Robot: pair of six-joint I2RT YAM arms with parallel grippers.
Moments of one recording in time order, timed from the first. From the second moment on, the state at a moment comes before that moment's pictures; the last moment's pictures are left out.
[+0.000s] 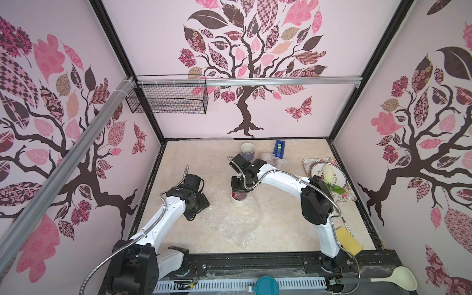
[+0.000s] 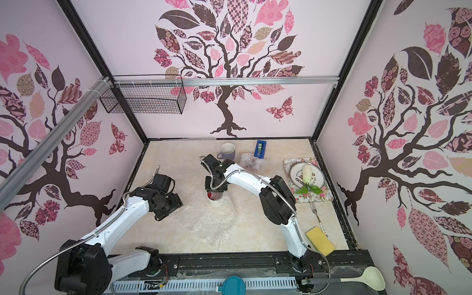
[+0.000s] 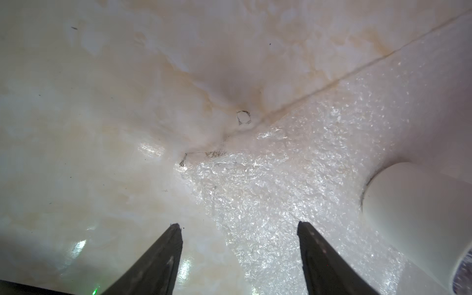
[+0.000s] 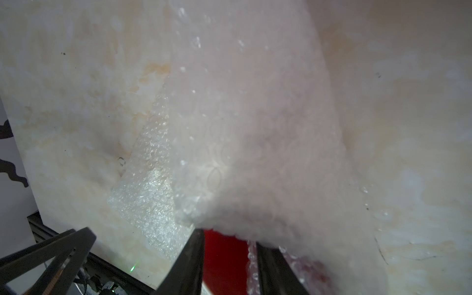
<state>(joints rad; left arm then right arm) -0.22 1.21 0.78 -0.90 0.02 -0.79 0.84 2.09 1.79 -0.86 -0.15 0.79</state>
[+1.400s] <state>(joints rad) -0.33 1.28 0.88 -0.74 0.17 -0.73 0.65 1.52 1.14 -0.65 -0.34 0.49</state>
